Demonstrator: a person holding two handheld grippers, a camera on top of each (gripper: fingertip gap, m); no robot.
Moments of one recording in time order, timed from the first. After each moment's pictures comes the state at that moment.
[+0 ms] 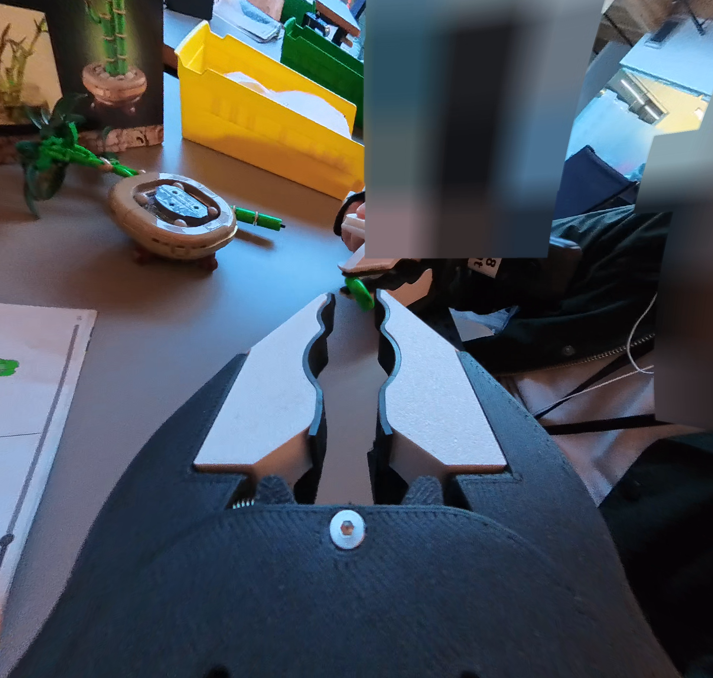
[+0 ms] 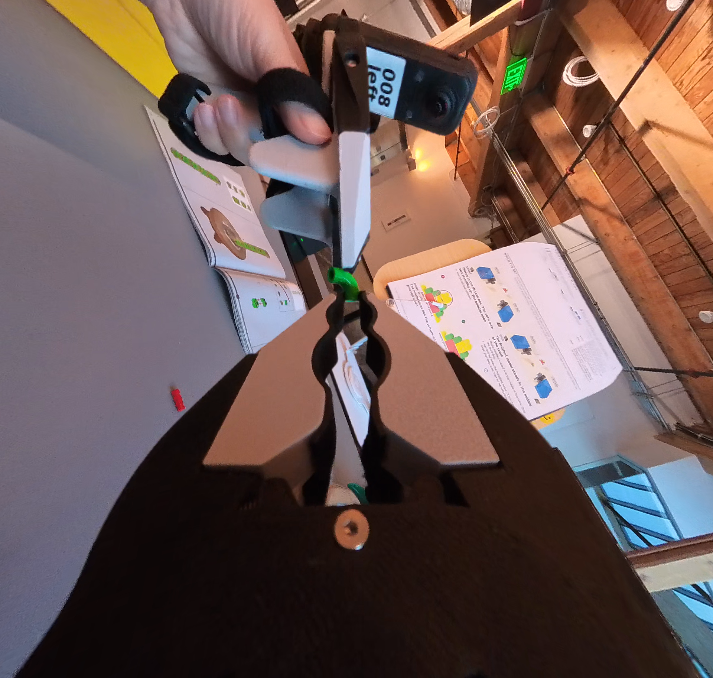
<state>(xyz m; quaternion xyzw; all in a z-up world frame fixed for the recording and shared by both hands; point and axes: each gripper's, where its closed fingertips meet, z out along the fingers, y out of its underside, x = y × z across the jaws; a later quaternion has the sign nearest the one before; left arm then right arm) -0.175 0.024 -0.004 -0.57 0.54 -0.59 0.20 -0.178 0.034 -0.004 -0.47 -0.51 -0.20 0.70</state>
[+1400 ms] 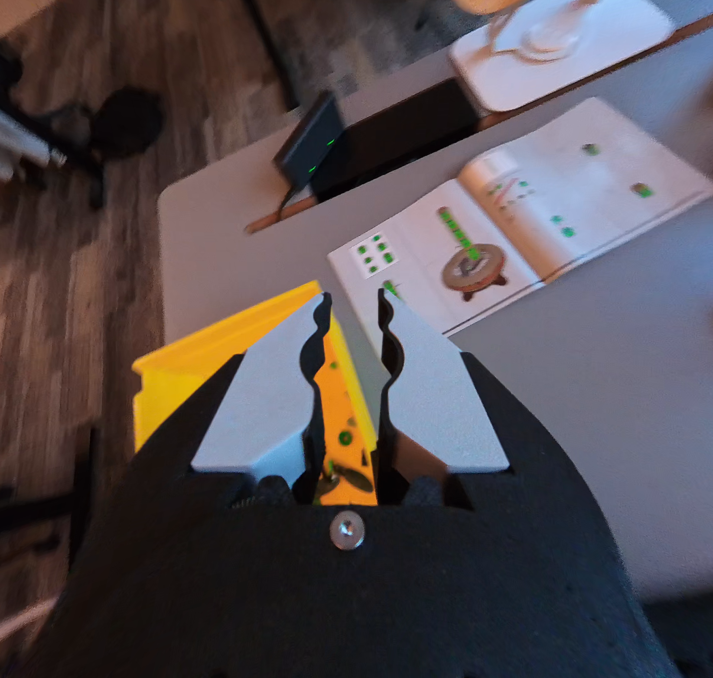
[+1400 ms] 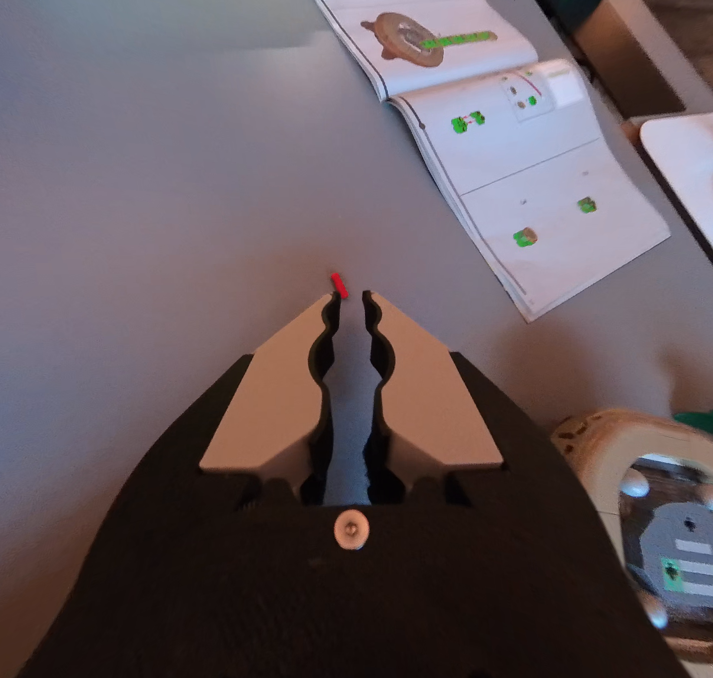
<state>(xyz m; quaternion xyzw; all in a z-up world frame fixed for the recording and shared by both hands) -0.447 0.174 0.043 -0.86 0.27 0.02 0.44 -0.153 0.061 -0.140 -0.76 -0.48 0.13 0.42</state>
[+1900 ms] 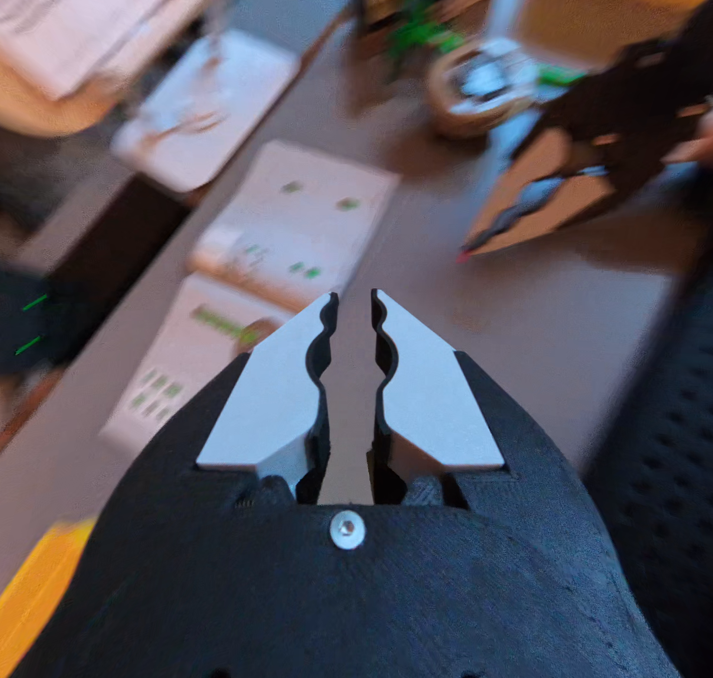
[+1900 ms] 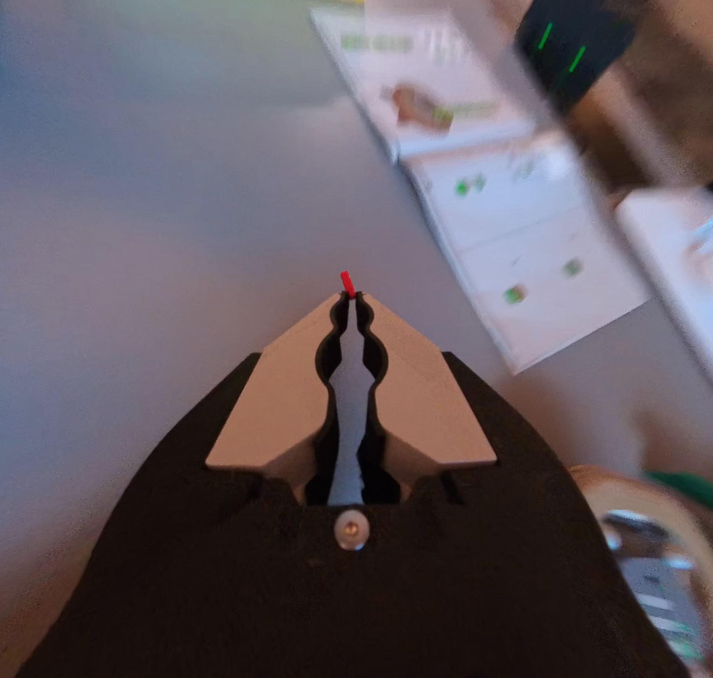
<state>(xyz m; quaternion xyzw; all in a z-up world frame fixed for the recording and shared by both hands) -0.268 0.109 0.001 -0.75 0.53 -0.17 0.36 -0.172 0.060 -0.119 -0.71 -0.51 0.14 0.46</state>
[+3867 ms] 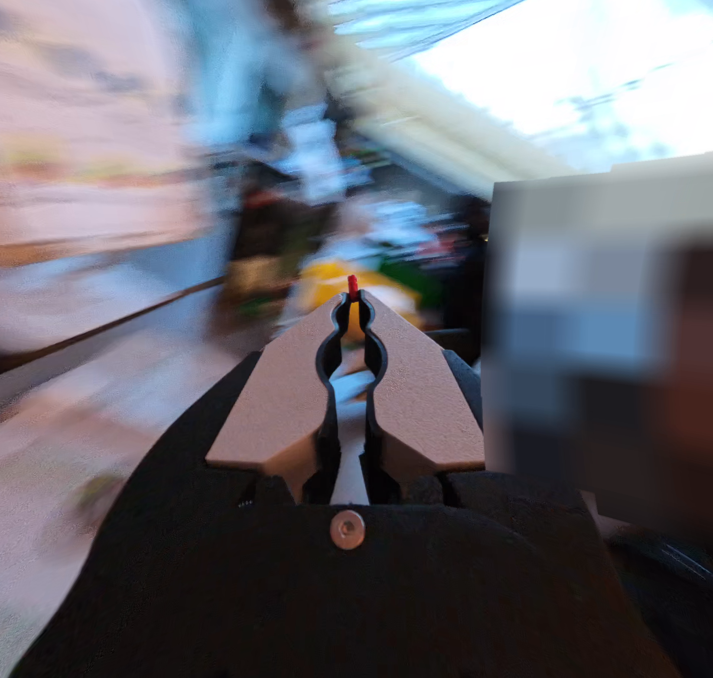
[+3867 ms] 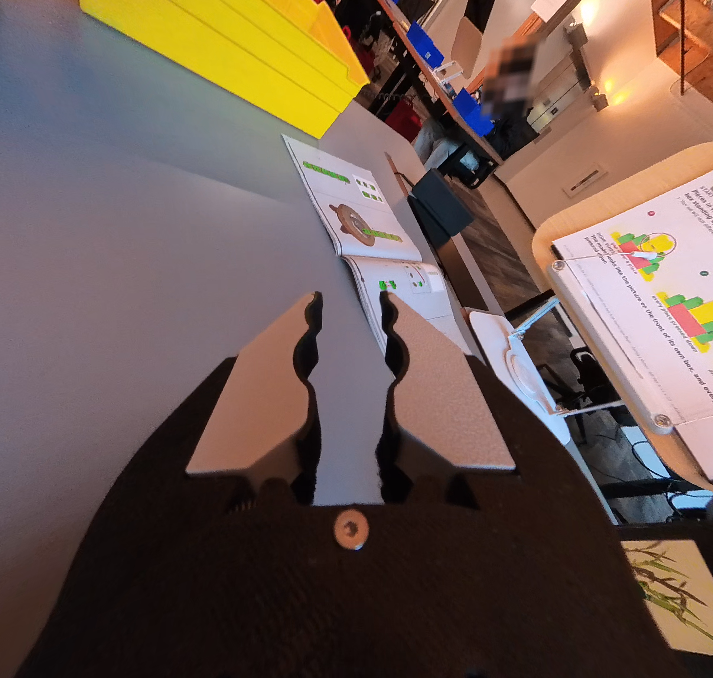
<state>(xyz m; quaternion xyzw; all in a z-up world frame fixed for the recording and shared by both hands) -0.340 0.110 0.132 -0.57 0.34 -0.63 0.41 -0.177 0.042 -0.060 -0.58 -0.54 0.03 0.61</state>
